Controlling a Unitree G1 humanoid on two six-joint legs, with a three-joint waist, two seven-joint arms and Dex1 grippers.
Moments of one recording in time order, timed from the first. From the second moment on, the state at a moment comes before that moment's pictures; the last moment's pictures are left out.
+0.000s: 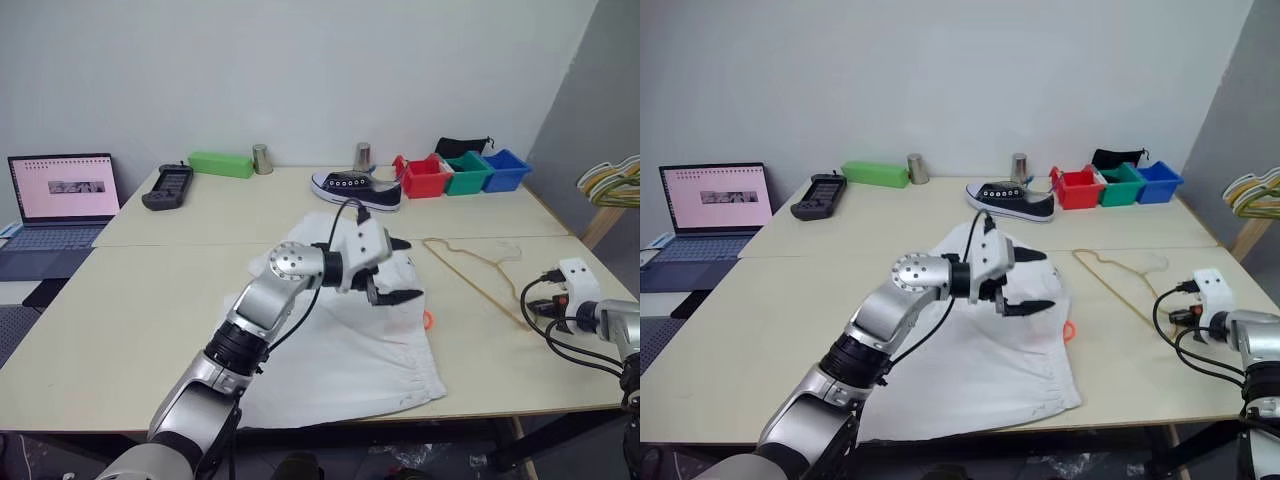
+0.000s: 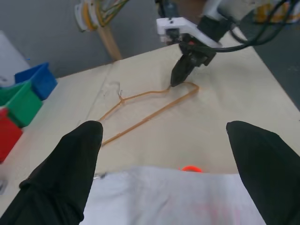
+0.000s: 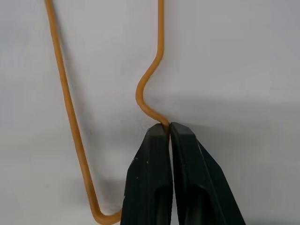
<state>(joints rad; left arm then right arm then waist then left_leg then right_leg) -0.73 0.30 -0.29 0.15 -0.17 0.28 -0.96 -0.45 -0.81 -0.12 0.48 0.13 0.62 0.73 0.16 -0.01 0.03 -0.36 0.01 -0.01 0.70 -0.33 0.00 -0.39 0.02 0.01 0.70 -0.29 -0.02</state>
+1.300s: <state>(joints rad) -0.87 0.66 -0.17 0.63 -0.15 0.14 -1.48 -0.72 -0.78 0.22 0.33 -0.46 -0.81 0.38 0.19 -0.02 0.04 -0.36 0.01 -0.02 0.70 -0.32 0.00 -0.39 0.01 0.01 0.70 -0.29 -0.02</state>
